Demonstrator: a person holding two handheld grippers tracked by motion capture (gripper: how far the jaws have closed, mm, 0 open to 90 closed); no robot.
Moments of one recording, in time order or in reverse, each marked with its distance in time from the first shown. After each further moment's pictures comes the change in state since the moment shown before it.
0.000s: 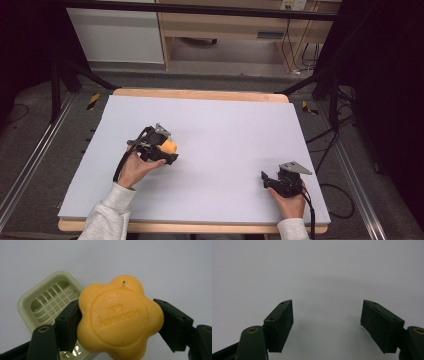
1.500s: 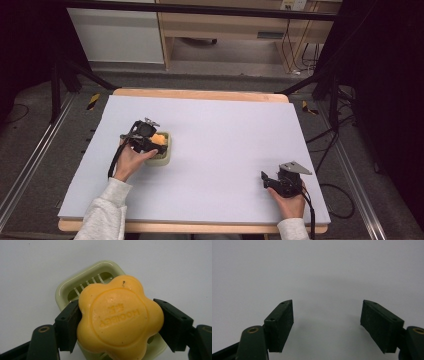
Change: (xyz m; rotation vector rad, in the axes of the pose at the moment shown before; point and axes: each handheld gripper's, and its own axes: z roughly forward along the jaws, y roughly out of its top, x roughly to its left) left arm 0.046 -0.008 0.020 0.019 0.079 -0.132; right arm 0.000 0.000 0.000 -0.001 -0.002 -0.004
